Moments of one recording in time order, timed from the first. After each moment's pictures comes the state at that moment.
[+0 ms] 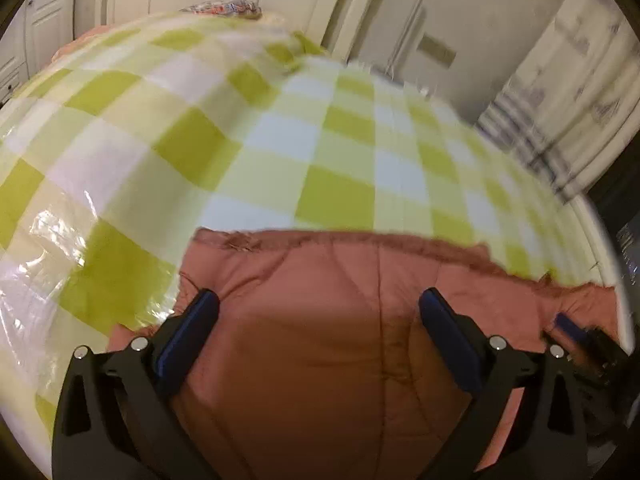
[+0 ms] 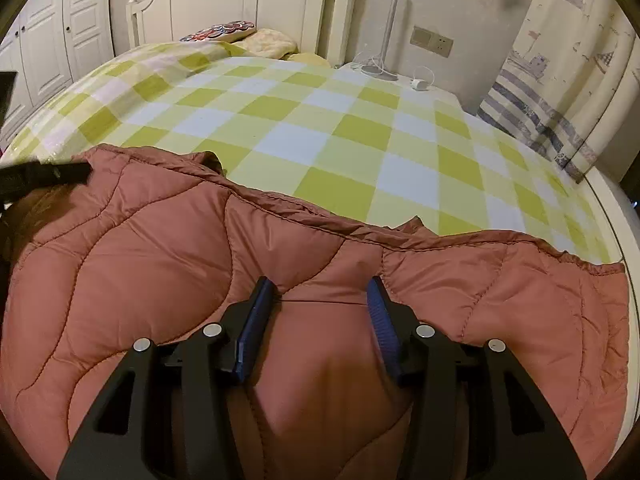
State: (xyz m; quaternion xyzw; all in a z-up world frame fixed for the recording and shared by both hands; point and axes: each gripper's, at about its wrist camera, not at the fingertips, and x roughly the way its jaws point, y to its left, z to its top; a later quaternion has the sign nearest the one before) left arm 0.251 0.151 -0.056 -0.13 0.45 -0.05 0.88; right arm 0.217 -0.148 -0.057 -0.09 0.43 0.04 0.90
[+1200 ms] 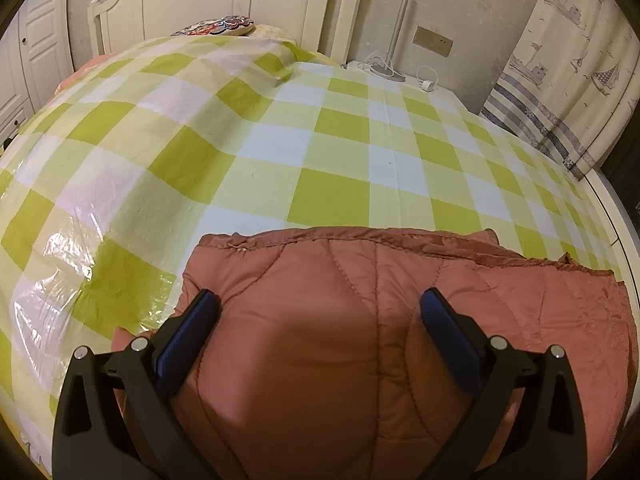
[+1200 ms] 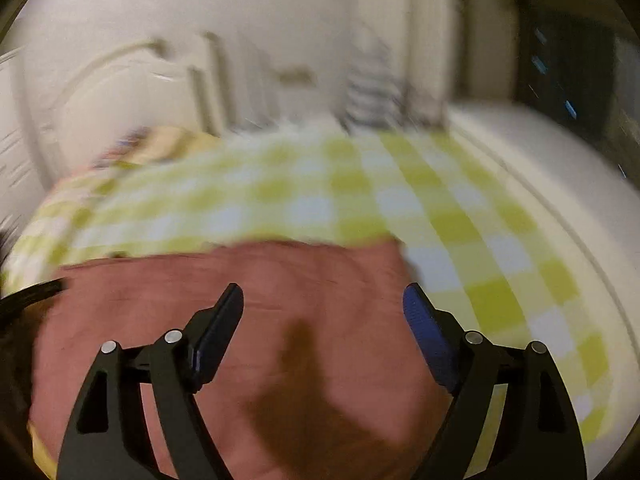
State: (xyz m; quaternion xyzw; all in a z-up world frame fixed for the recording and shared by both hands) left arm 0.251 0.133 -0.058 -0.06 0.45 -0.03 0.89; right arm 0.103 -0.276 0.006 0.06 0.32 -0.08 0.94
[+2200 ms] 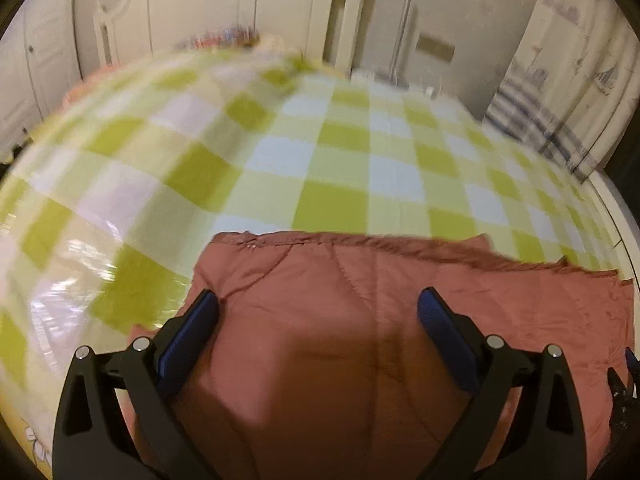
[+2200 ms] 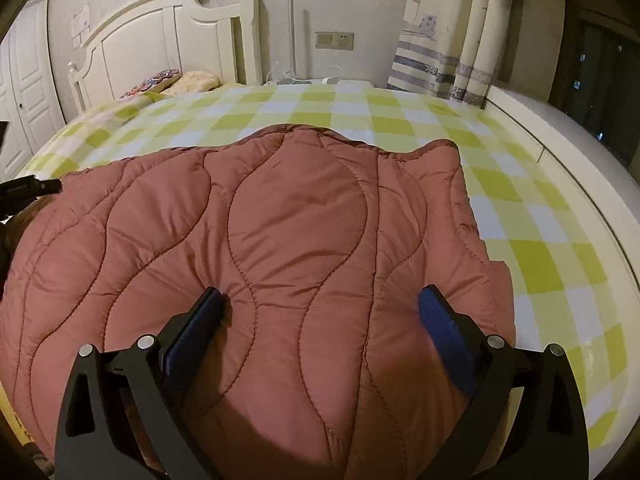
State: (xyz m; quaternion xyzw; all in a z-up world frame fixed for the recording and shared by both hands) left arm 0.230 0.124 -0.034 -0.05 0.41 -0.02 0.91; right arm 0.101 -0.251 -0.057 0.02 0.39 -0.05 0.92
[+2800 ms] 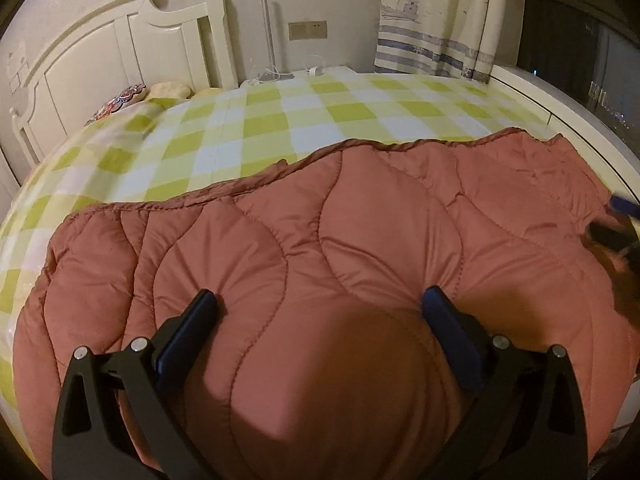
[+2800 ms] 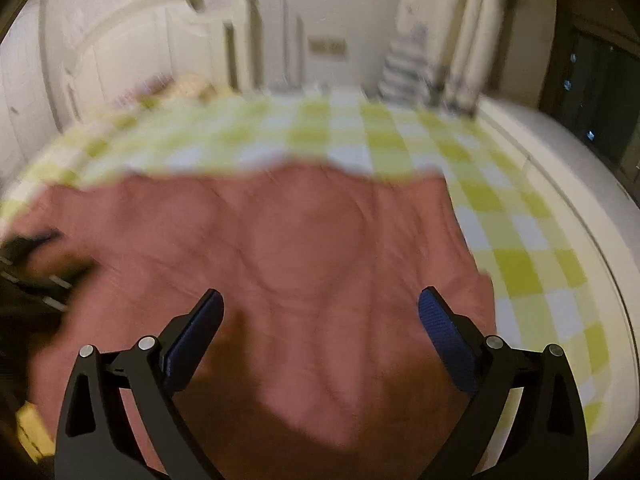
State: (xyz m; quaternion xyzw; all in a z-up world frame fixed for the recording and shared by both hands) left arm 0.166 -0.003 -0.056 0.10 0.40 -0.15 0.90; right arm 0.089 -0.238 -0.017 0.02 0.37 -0.06 0.93
